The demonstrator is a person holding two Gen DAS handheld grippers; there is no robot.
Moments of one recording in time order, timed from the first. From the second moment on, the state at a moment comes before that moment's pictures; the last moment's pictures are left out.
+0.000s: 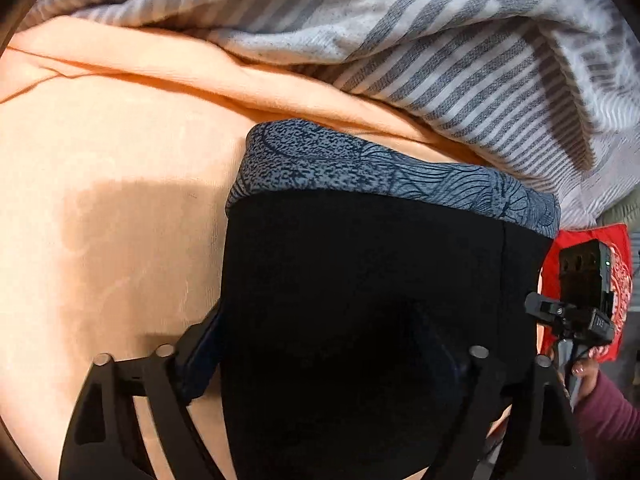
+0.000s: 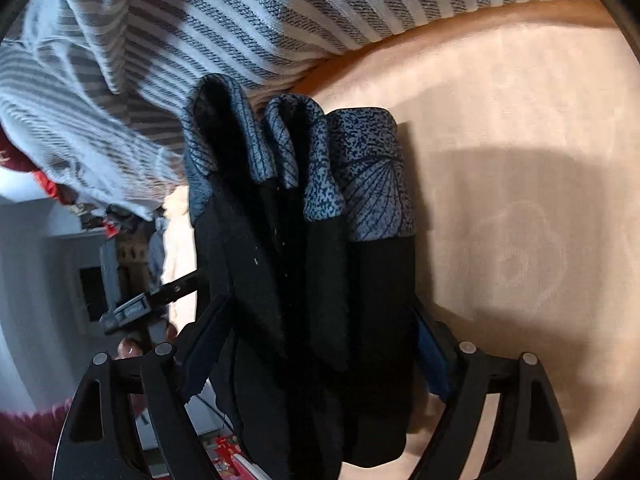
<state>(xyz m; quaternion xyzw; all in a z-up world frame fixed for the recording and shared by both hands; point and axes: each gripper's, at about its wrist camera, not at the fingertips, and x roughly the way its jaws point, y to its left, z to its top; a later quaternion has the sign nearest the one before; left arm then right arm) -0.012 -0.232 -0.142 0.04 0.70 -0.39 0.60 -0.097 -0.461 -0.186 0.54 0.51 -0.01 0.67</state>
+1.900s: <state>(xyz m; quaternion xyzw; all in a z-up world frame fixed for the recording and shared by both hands) -0.200 -0.191 -0.021 0.20 0.59 -0.33 0.71 -0.252 -0.382 -0.066 0.44 0.52 -0.23 0.69</state>
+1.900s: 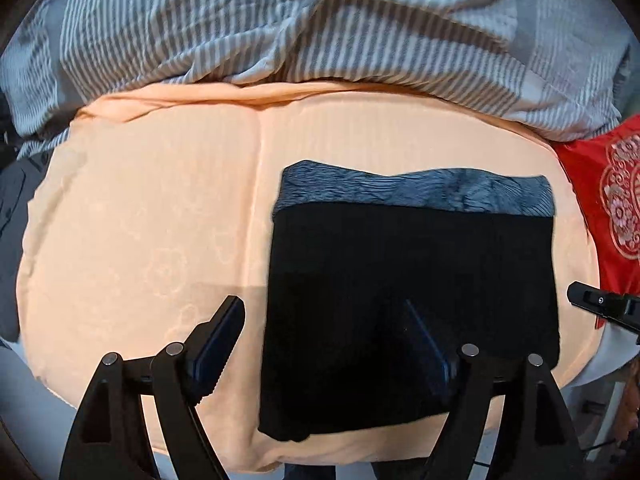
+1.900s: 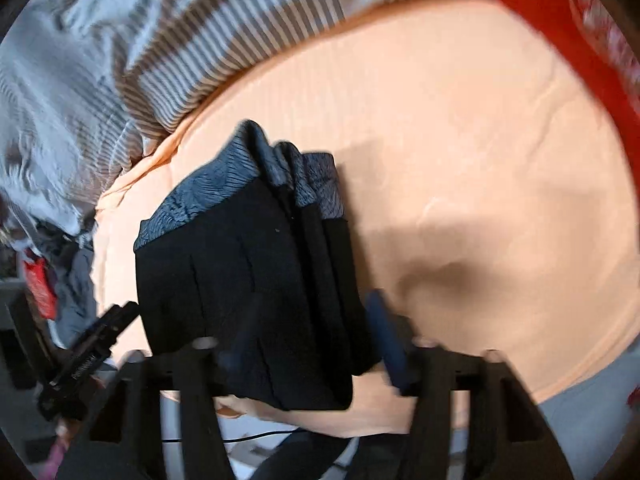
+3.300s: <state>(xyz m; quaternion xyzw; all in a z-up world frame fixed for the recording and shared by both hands) -0.269 -0.138 0.015 0.28 0.62 -0.29 0.68 -0.247 -0.275 -0.011 0.36 0.59 -0.26 0.68</state>
